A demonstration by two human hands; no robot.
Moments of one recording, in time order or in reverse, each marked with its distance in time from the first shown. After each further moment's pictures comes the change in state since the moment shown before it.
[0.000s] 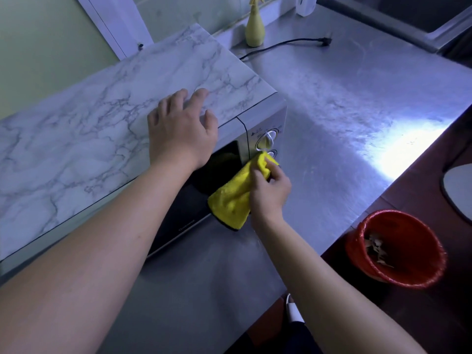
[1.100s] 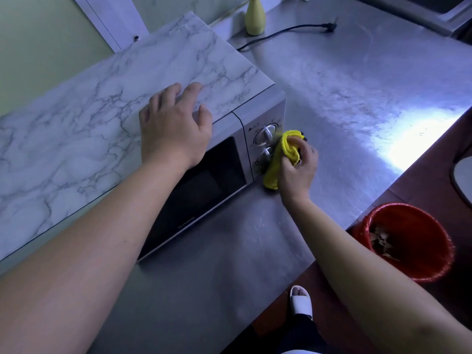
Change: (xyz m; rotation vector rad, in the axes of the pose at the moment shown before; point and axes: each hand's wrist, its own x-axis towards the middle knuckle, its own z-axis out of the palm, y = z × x) left_hand -0.002 0.001 -0.001 -0.021 0.010 -0.013; right_hand 0.085 0.022 -0.035 -0.194 0.090 -0.407
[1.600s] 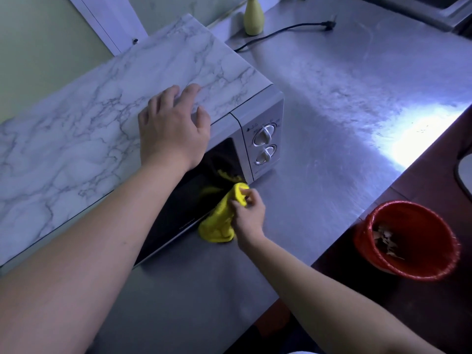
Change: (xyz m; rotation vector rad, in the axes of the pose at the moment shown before) left_hand -0.002 0.002 -0.002 0.014 -0.014 0.005; right_hand -0.115 0.021 0.040 0.167 -0.296 0.495
